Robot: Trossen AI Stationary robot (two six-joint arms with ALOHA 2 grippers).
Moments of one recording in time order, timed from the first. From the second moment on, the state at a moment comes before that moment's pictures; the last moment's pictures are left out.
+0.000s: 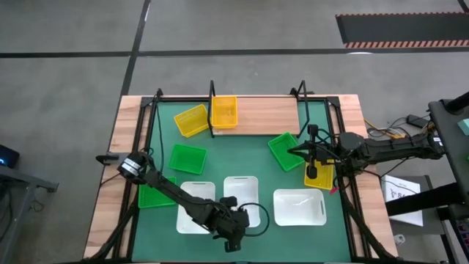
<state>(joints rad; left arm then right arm) -0.54 2.06 1.60 -0.53 -0.22 -0.61 0.05 0.57 0.32 0.19 0.05 -0.51</state>
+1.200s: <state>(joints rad) -0.47 2.06 2.13 -0.92 -0.42 0.05 0.05 0.25 0.32 0.04 0.05 -0.50</state>
